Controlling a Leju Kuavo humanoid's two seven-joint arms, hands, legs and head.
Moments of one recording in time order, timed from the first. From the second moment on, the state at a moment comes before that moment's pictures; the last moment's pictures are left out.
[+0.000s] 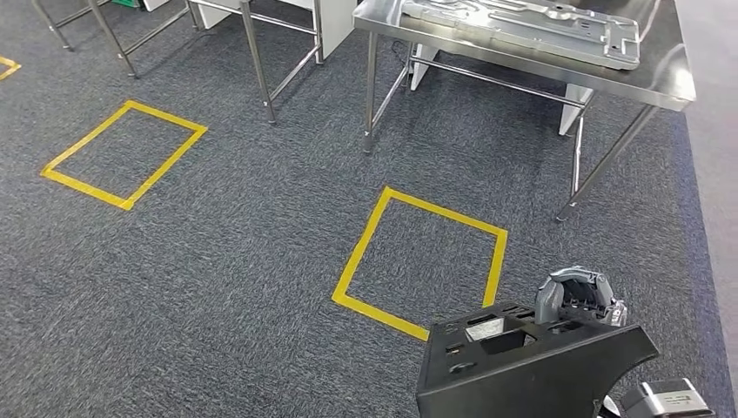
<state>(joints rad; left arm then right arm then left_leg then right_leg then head) -0.03 -0.07 -0.11 -0.17 0.79 0.33 -0.39 0.30 0.28 -0.07 -2.07 0.09 0.02 -0.61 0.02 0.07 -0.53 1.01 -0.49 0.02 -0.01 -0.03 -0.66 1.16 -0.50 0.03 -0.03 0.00</state>
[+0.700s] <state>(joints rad) -0.03 -0.07 -0.11 -0.17 0.80 0.34 -0.39 0.30 0.28 -0.07 -2.07 0.09 0.03 -0.61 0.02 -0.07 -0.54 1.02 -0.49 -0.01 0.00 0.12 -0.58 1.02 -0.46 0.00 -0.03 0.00</state>
